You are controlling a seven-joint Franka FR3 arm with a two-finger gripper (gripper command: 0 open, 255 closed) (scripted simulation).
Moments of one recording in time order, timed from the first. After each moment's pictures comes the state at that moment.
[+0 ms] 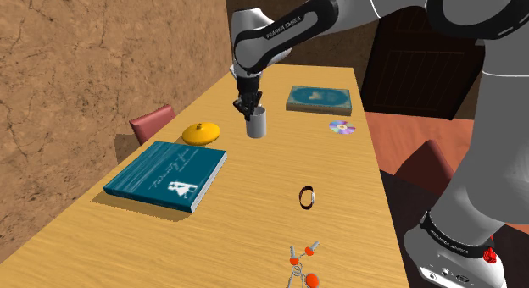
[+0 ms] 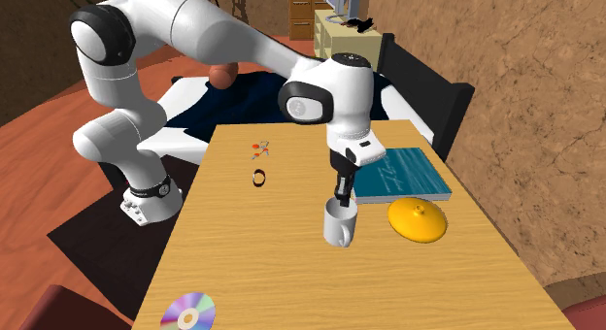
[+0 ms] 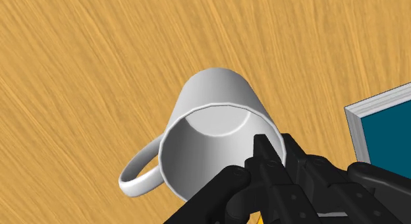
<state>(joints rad) 0.00 0.30 0.13 -1.75 -0.06 2.12 0.06</state>
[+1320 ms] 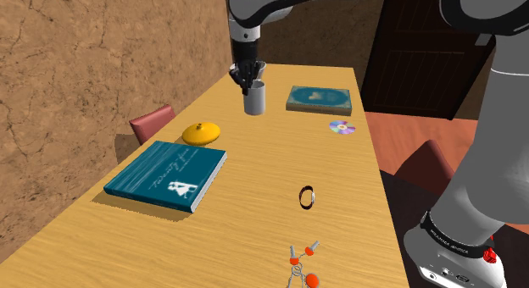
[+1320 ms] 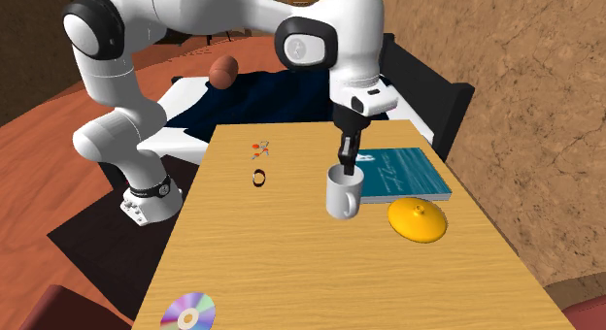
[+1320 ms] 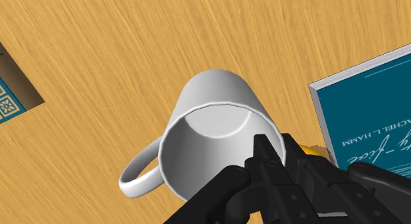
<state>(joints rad) 0.00 0.25 0.14 -1.56 -0.04 1.88 0.05</state>
